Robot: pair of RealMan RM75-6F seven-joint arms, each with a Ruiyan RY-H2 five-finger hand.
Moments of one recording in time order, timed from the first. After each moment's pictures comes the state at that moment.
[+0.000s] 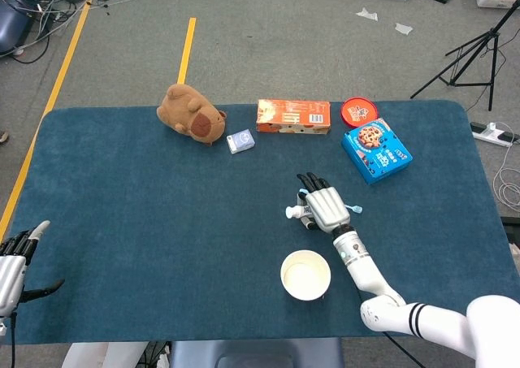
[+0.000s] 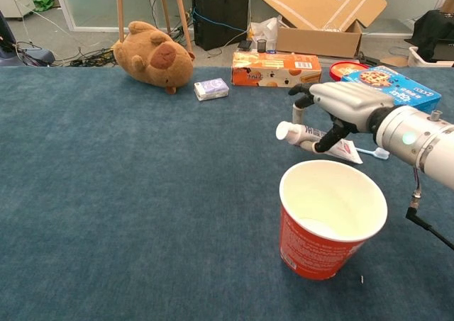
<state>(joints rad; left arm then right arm) -0.09 -1.05 -0.03 -1.62 1.49 1.45 -0.01 0.71 -1.66 0.19 -1.30 -1.15 1.00 -0.37</state>
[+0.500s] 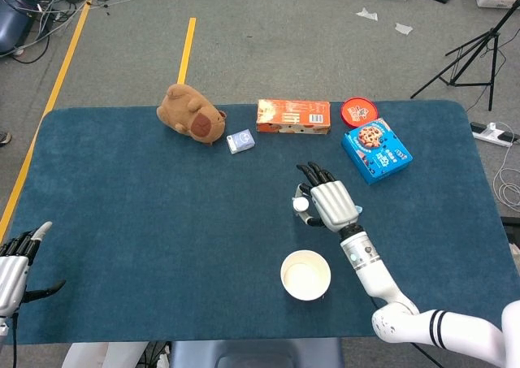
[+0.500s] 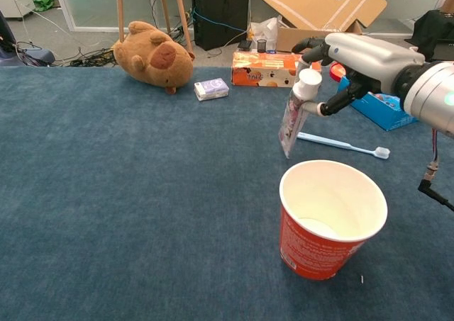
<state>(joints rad) -0.09 -1.06 -0.02 -1.62 1.48 1.44 0.00 0.66 -1.52 0.22 -1.56 -1.21 1.11 -0.32</state>
